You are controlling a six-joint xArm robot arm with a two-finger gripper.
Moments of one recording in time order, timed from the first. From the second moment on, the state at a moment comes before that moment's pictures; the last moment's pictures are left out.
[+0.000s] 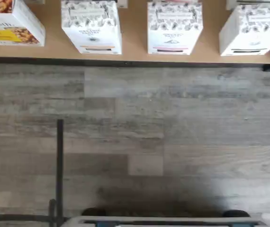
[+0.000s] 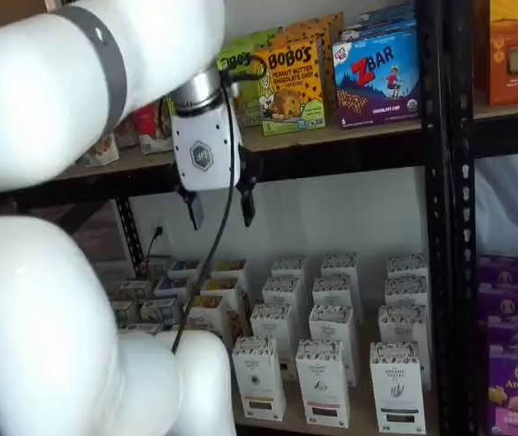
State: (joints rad) arm 0.06 -0.90 -0.69 0.03 1.50 0.07
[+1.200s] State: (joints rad) arm 0.16 -0.54 -0.49 -0.03 0.93 0.19
